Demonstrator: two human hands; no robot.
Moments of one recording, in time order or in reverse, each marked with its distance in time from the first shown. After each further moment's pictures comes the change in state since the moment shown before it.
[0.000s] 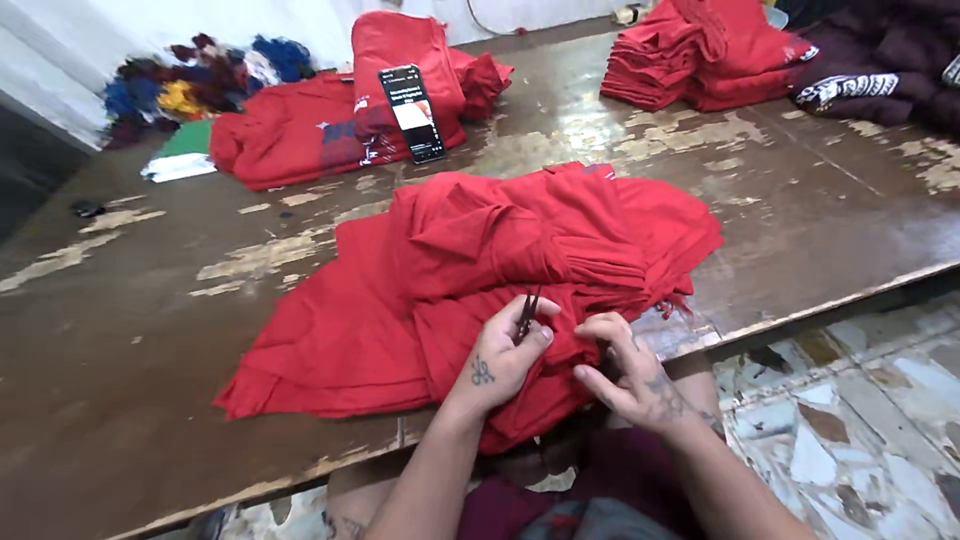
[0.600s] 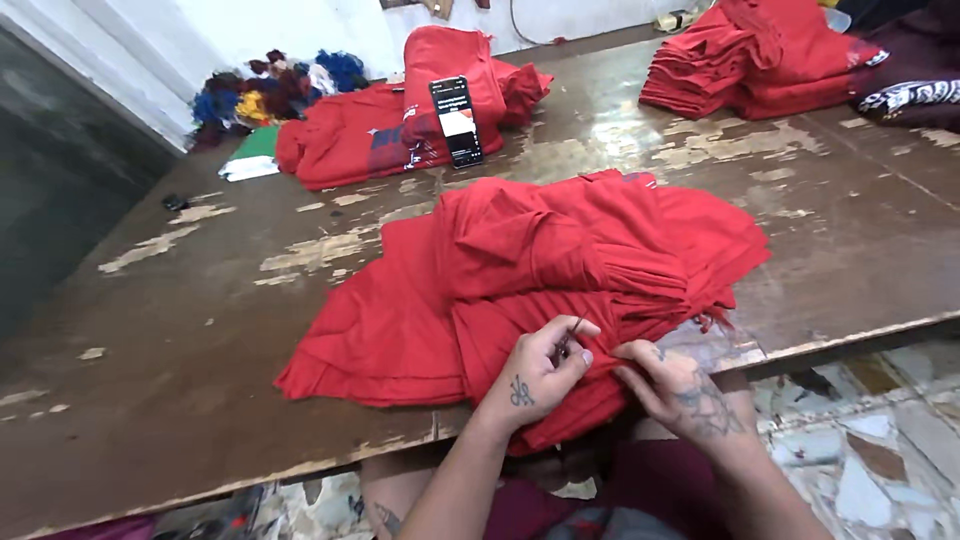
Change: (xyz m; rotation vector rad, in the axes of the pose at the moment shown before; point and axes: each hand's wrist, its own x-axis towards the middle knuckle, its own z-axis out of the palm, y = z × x) left_hand -0.015 -0.001 -0.005 0.238 -0.075 0.113; right_hand -0.005 -0.008 -0.007 -0.361 -0.086 -0.008
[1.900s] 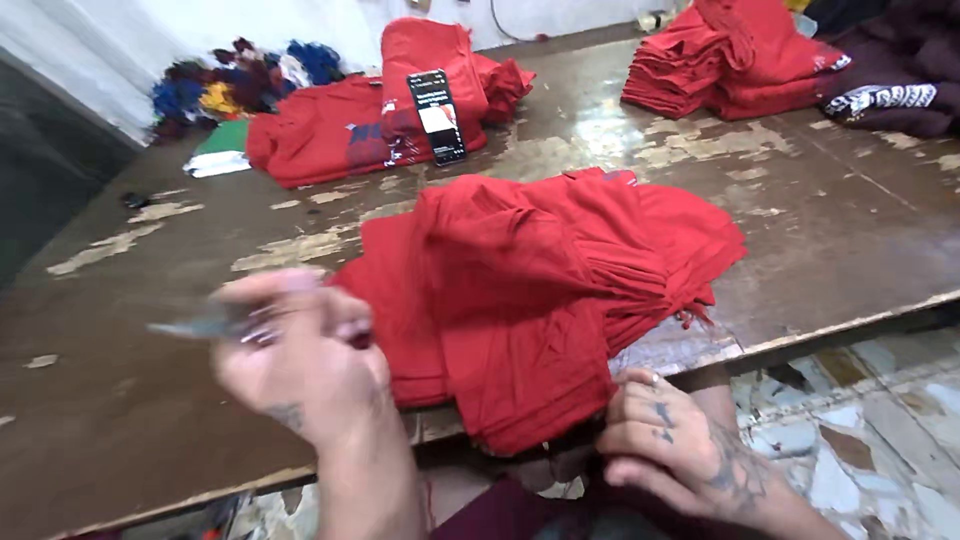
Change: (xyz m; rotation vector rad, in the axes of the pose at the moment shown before) left_hand -0.031 0.039 -0.082 -0.060 0.892 0.195; right_hand -0.017 -0.027 -0.032 0.241 -0.107 -0.395
